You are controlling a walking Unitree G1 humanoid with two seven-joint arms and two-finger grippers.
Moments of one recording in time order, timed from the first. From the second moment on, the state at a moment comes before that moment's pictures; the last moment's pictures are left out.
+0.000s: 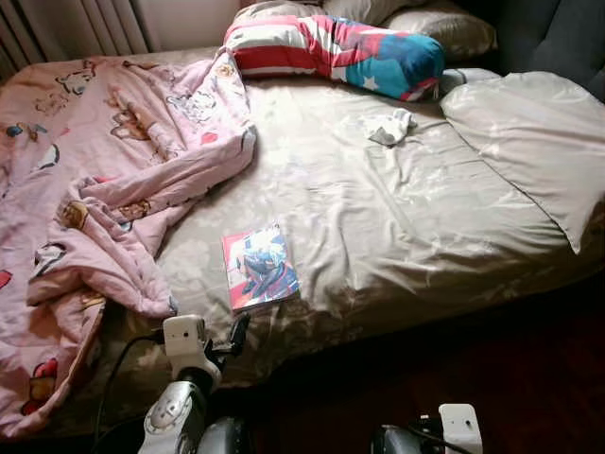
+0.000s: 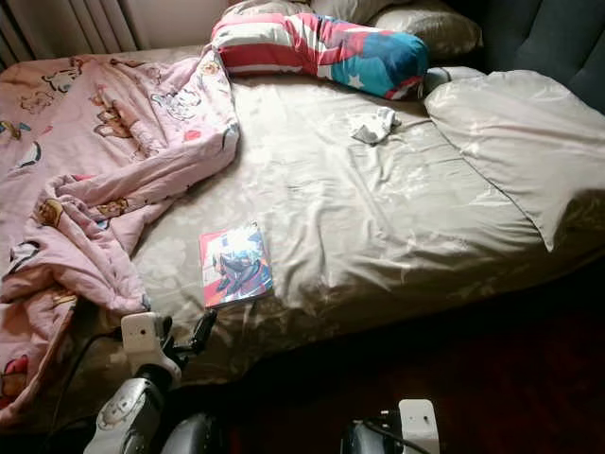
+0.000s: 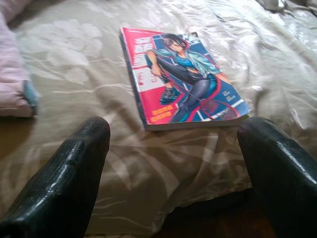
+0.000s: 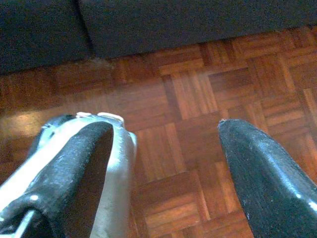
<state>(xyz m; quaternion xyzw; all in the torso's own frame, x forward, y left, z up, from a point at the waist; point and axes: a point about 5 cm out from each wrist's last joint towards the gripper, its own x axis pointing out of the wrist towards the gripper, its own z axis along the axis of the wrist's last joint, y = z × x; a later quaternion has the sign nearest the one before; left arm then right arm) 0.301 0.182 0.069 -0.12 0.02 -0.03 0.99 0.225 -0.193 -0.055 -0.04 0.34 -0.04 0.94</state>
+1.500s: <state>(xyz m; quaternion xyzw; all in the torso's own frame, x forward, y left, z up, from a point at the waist) 0.305 0.172 0.072 -0.13 0.01 -0.04 0.99 0.223 -0.189 -0.057 -0.05 0.35 -0.01 0.94</state>
